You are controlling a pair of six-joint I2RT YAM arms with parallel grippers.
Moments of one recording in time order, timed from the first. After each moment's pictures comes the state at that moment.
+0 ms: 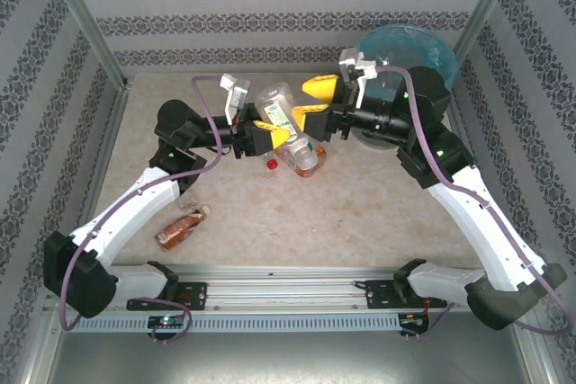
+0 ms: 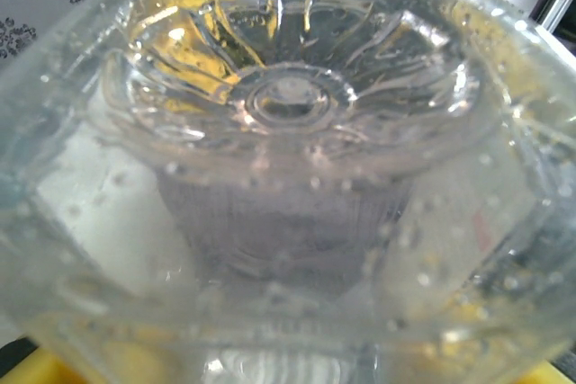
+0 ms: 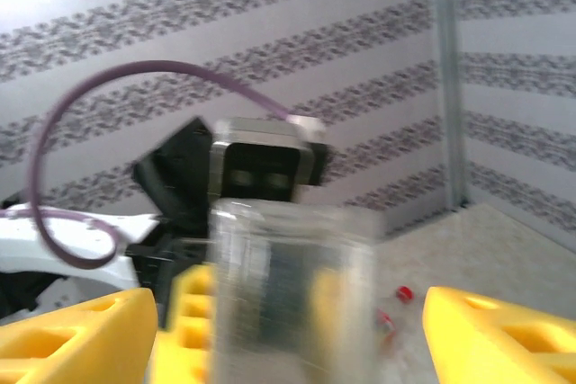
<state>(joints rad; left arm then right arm) -0.48 1.26 1.09 0.55 1.04 -0.72 0.52 1.17 1.46 -0.25 -0.74 0.28</state>
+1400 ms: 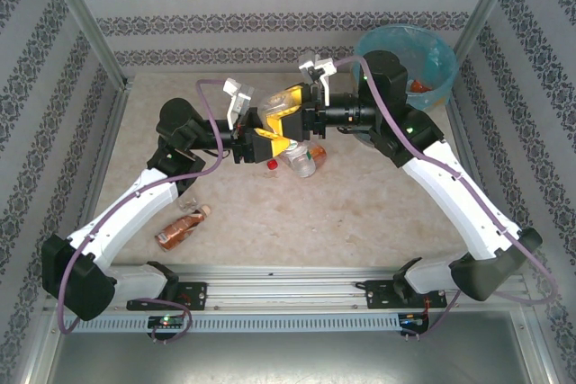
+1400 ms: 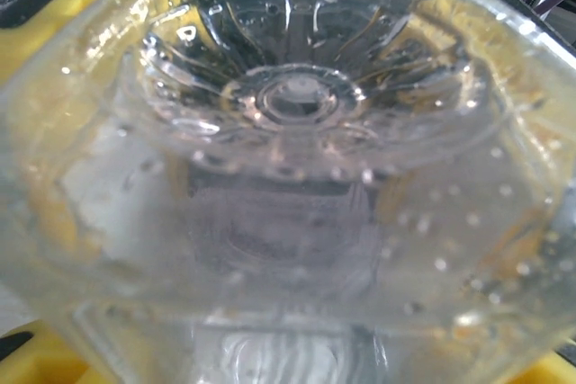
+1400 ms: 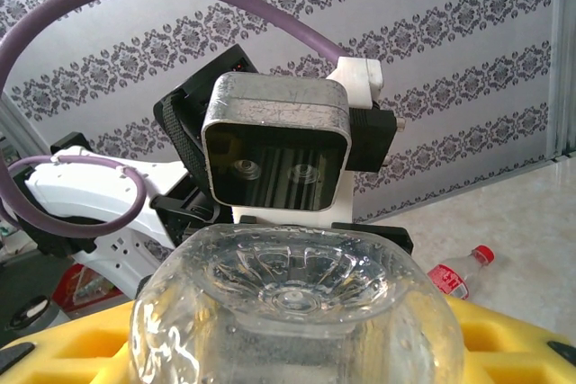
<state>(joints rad) -0.49 1.25 1.09 0.46 1.08 -0.66 0.60 1.36 1.61 -0.37 -0.90 0.23</state>
